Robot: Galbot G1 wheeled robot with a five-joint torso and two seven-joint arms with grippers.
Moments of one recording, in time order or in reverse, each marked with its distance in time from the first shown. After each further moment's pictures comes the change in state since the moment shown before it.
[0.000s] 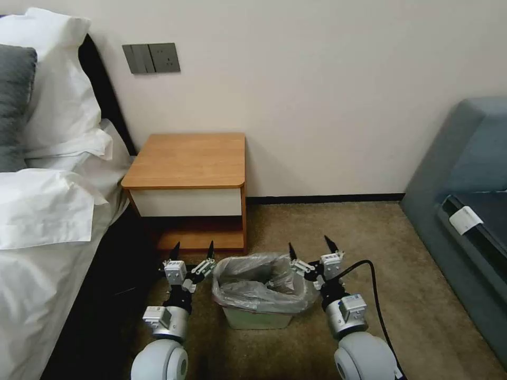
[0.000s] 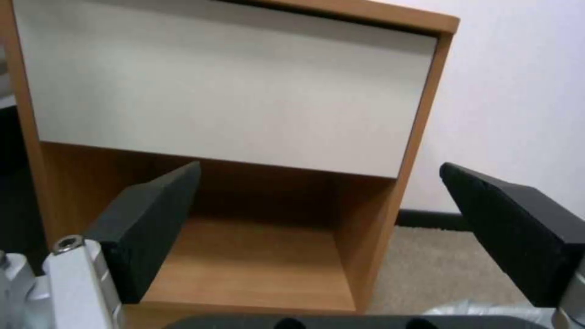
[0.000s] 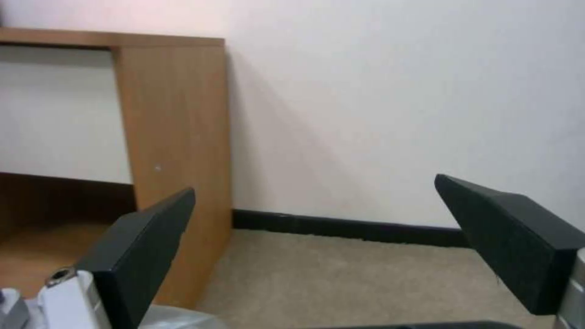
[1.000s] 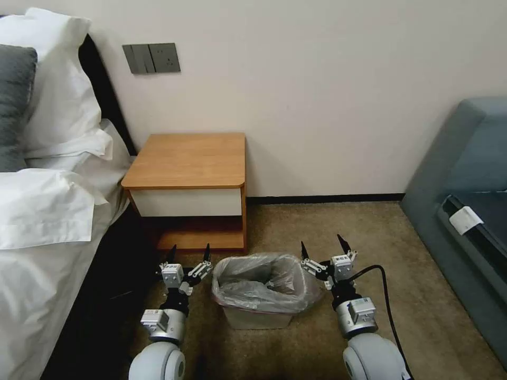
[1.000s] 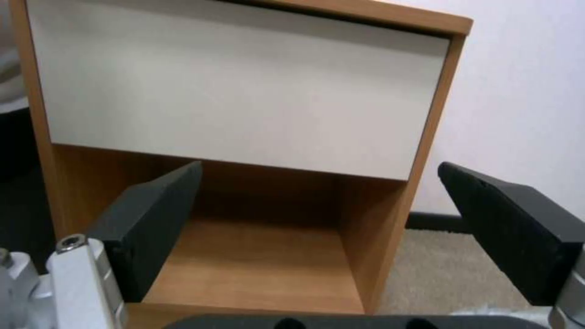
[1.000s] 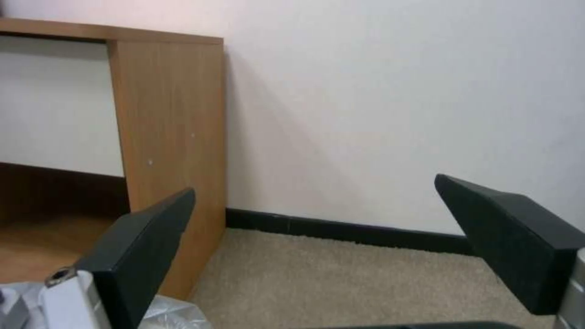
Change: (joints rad) left arm -0.008 0.010 -0.009 0.010 -0.013 -0.006 -0.003; right arm -0.018 0.002 0.038 -0.006 -0.011 0.030 -0.046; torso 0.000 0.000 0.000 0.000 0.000
